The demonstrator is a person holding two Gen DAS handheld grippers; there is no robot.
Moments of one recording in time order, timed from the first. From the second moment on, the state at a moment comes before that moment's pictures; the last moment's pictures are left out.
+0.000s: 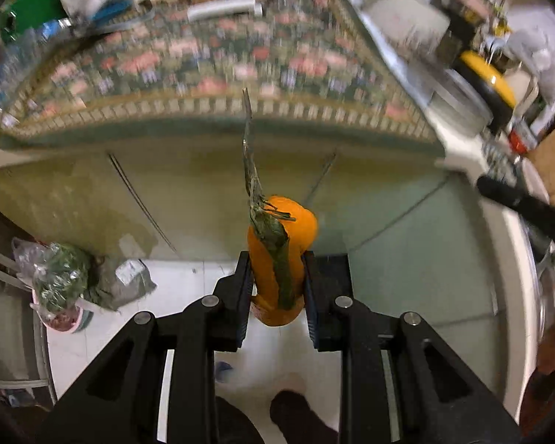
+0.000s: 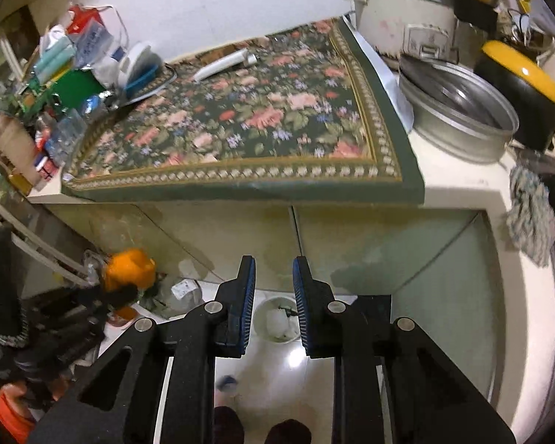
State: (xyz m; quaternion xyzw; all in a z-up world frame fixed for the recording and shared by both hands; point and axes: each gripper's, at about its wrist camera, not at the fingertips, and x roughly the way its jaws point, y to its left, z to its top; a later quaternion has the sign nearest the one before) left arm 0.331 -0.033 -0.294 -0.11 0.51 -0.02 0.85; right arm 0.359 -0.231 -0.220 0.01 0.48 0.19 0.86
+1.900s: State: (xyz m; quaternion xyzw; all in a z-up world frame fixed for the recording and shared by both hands) left arm 0.327 0.103 -0.129 -0.09 0.35 -0.06 0.93; right arm 0.325 -0.127 -0.117 0.00 0.35 0.10 0.93
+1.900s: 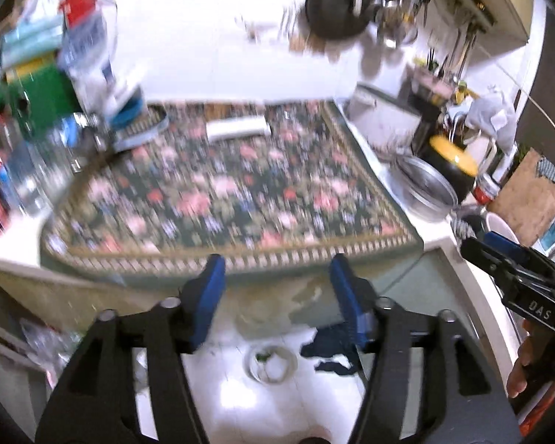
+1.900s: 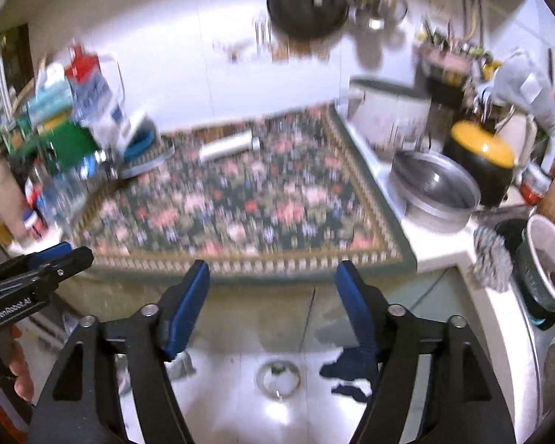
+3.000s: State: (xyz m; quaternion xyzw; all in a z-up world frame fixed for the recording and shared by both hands) left arm 0.596 0.076 -0.131 -0.10 0.39 0.10 0.91; right arm 0.589 -0.191 -0.102 -0.03 0.37 0.20 0.91
